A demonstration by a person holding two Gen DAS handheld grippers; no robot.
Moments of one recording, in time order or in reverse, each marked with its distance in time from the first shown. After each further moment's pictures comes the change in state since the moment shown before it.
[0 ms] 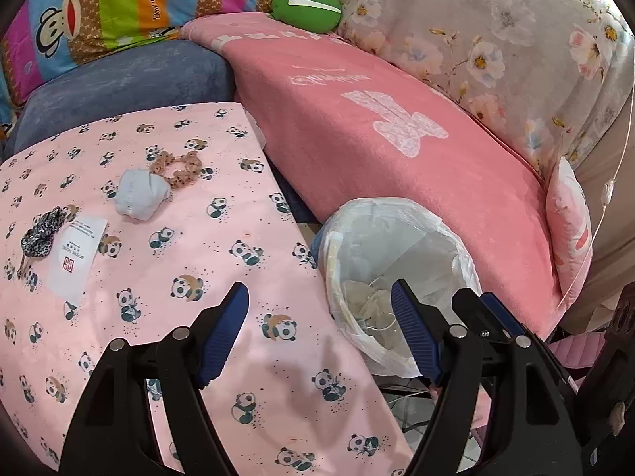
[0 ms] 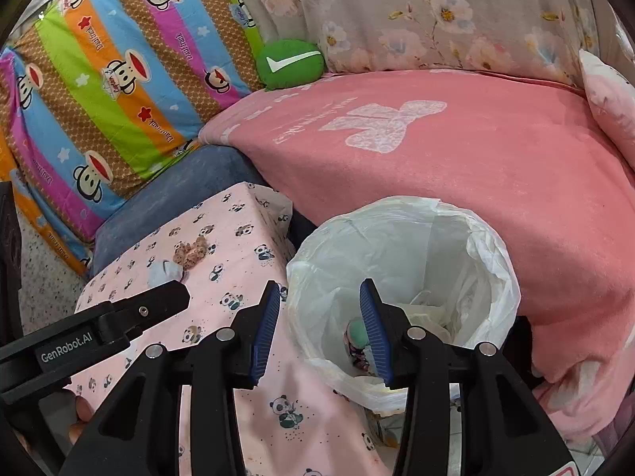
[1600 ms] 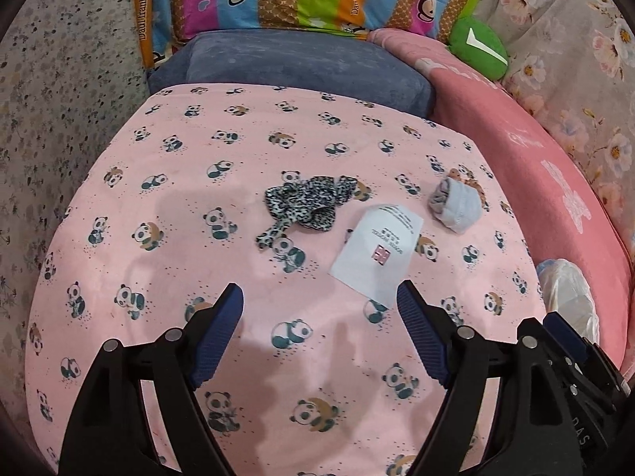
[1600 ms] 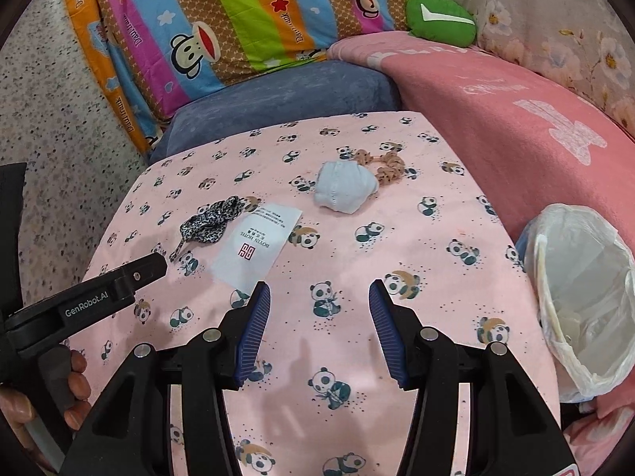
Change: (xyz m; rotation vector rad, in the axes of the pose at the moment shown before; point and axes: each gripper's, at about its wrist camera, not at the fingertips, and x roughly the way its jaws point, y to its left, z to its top) left arm -0.072 0.266 -0.039 -0.299 -0.064 0.361; right arm 0.067 0.235 -0.072 -0.361 0.218 0.174
